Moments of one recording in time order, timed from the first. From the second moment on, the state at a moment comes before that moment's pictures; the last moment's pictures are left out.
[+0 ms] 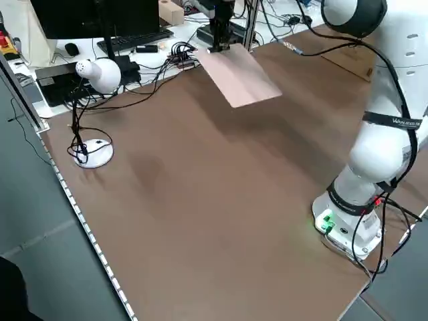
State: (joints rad) left arm -0.01 0.39 -0.09 -1.46 0.08 1.91 -1.51; right arm -0.16 0.61 0.11 -1.38 -0.07 1.94 -1.47
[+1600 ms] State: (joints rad) left arm -0.06 0.26 -0.20 -1.26 -0.03 1.51 -1.60; right arm 0.38 0.57 0.12 -1.33 -0.01 1.90 -0.85
